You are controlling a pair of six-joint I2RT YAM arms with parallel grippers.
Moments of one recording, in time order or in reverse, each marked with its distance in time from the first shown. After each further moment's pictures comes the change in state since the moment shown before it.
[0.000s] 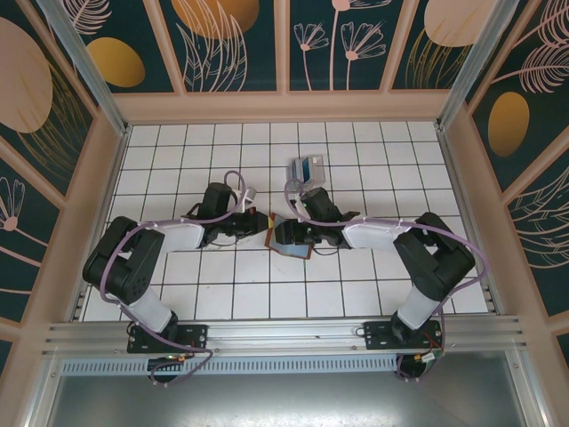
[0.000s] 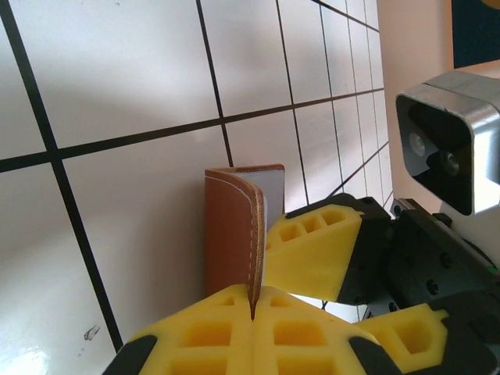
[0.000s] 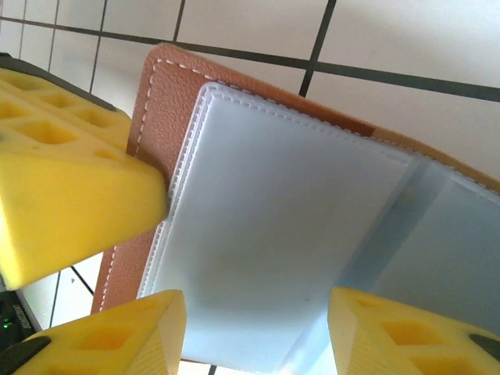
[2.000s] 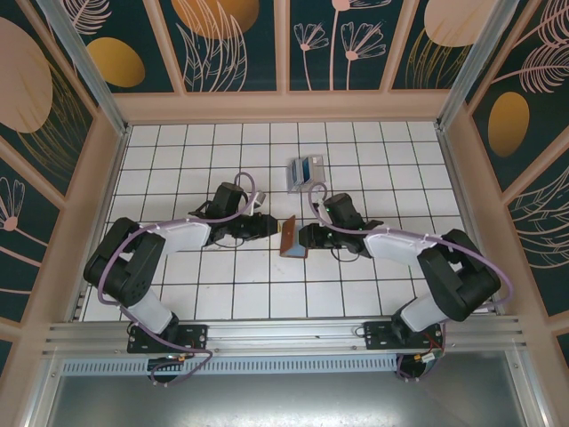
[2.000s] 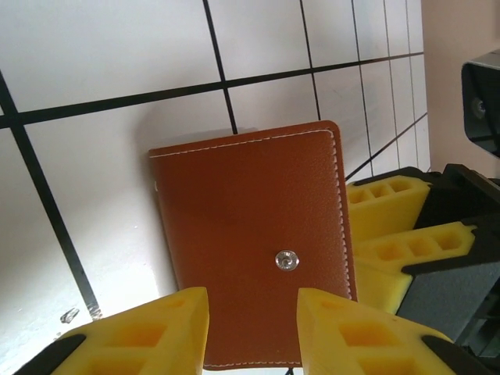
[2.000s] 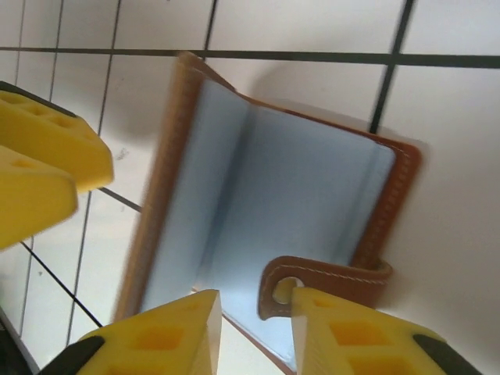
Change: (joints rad) left arm -0.077 -0.007 0.070 -0.176 -0.084 0.067; right arm -0.091 -0.162 -0.156 -0.021 0.023 -0.037
